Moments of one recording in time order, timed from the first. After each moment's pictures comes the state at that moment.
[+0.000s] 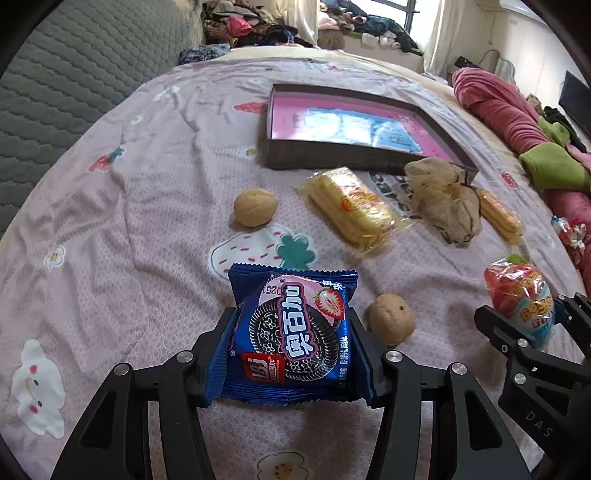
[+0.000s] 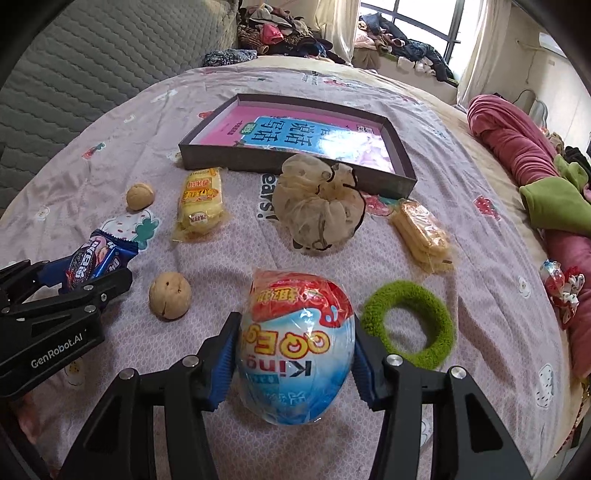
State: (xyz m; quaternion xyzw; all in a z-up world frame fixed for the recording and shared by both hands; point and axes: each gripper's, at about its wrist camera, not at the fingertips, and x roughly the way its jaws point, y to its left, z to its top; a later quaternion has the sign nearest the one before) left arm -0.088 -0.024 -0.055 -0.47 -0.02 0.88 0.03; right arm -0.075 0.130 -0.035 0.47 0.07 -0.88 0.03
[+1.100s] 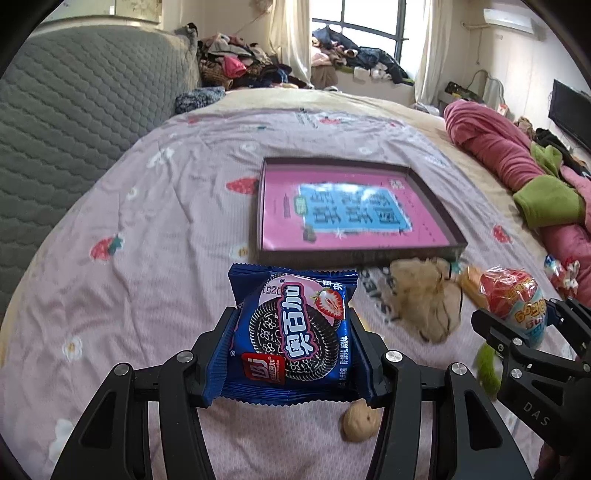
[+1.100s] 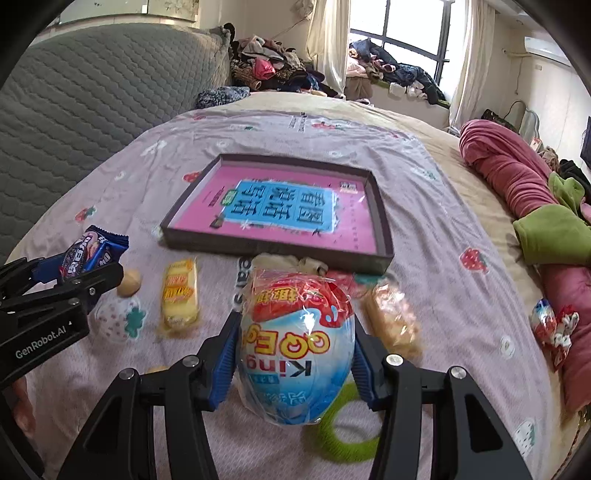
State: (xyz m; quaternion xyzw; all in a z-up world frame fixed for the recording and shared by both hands) left arm -0.140 -0.015 0.012 -0.40 -0.01 0.92 0.03; right arm -0.126 0.154 0.018 0.41 0.05 -0.91 0.03
